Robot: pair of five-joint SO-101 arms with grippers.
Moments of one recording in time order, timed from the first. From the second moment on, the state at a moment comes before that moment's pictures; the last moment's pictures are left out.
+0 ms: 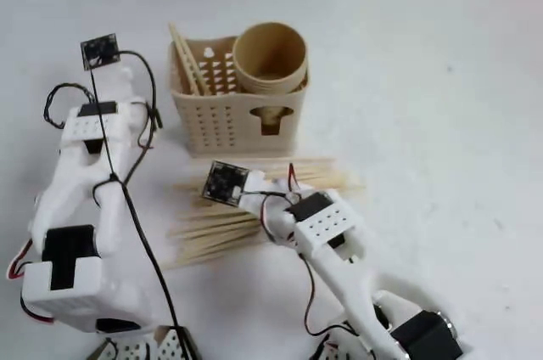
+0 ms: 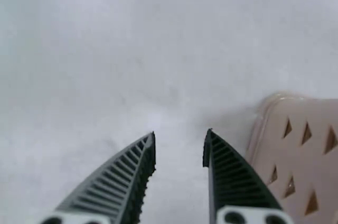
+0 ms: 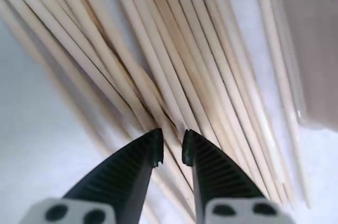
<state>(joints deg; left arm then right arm) -14.2 5.8 24.3 45.6 12.0 -33.9 -22.0 58.7 38.9 44.7</state>
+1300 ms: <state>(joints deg) -14.2 5.8 24.3 45.6 12.0 -40.3 -6.5 44.6 44.6 51.1</state>
